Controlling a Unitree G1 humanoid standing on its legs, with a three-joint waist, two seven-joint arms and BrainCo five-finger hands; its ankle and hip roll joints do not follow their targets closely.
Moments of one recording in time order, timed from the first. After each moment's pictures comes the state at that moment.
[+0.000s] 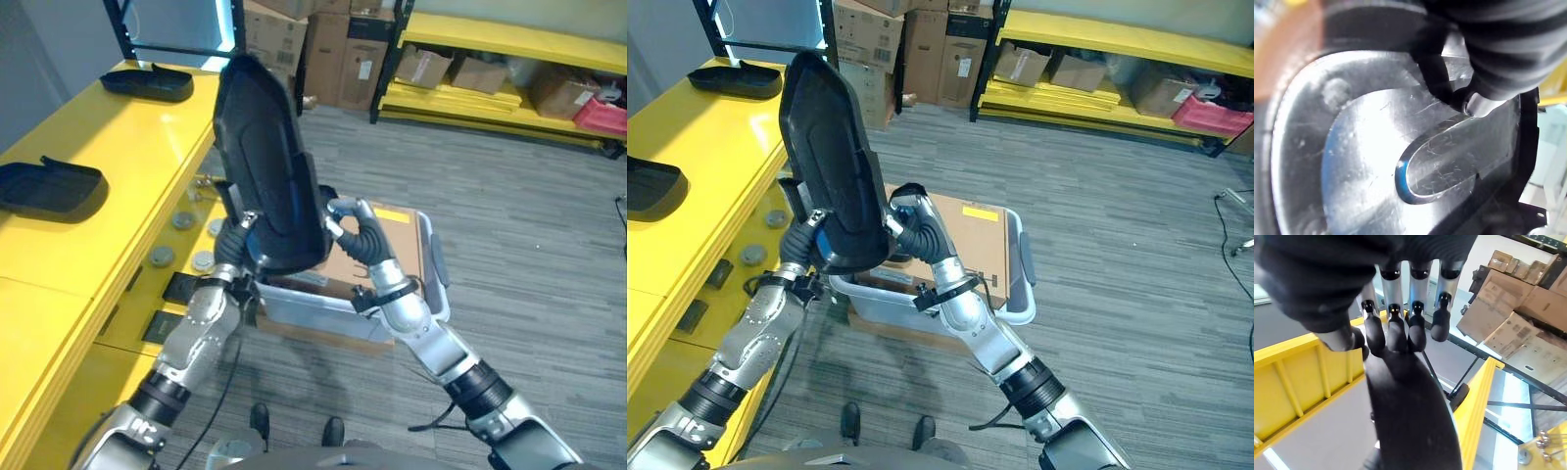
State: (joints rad) left arm -0.23 0.40 -0.38 -0.02 -0.46 -0.14 0.38; right arm -0.27 -0.45 0.51 -0.08 -0.14 -0.29 -0.39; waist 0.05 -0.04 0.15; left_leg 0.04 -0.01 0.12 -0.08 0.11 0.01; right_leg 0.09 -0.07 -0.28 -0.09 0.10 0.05
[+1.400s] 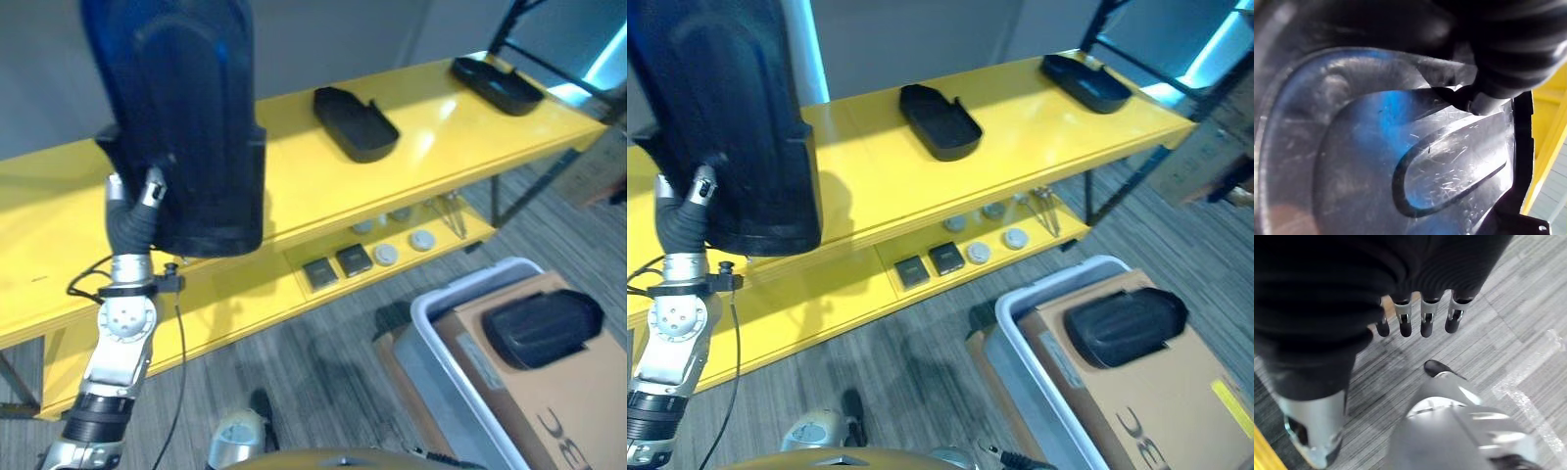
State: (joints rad) left arm -0.10 0.46 0.00 -0.18 -0.19 -0.43 0.31; right arm -0.02 -0.33 0.11 1.23 0.37 0.20 0.17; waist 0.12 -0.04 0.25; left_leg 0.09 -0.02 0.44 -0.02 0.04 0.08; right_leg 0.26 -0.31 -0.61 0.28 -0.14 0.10
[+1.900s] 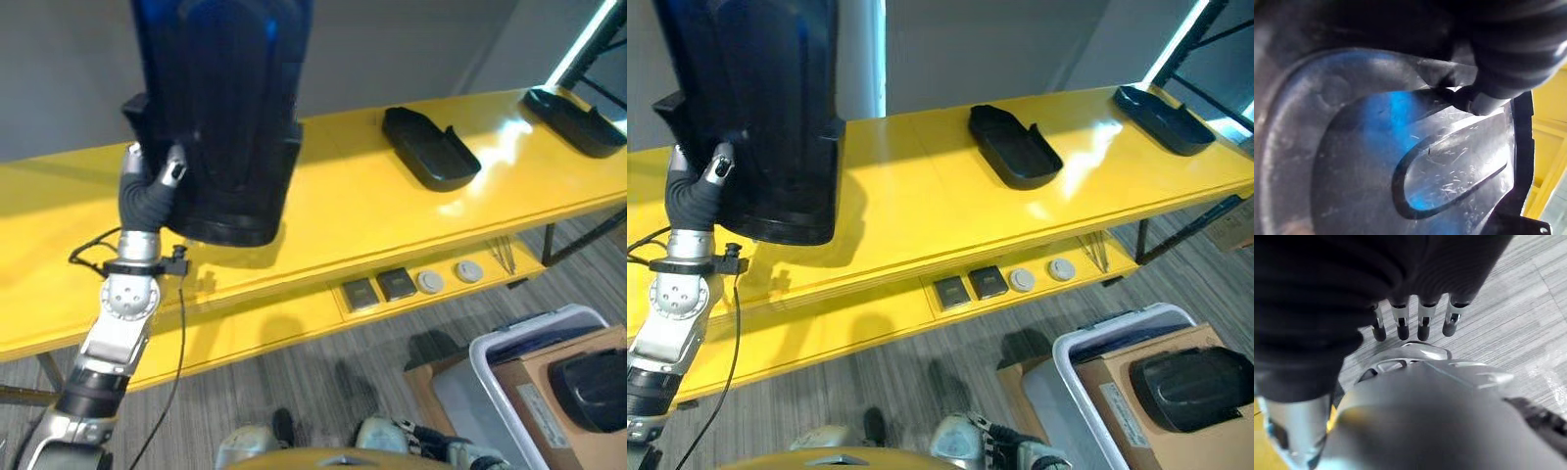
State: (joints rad) left arm -0.23 0.55 -0.12 -0.17 -0.20 -0.41 0.28; right arm -0.09 -0.29 0.13 1.24 0.35 0.22 0.20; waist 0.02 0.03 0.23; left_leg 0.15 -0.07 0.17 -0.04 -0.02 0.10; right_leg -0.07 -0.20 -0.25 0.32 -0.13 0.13
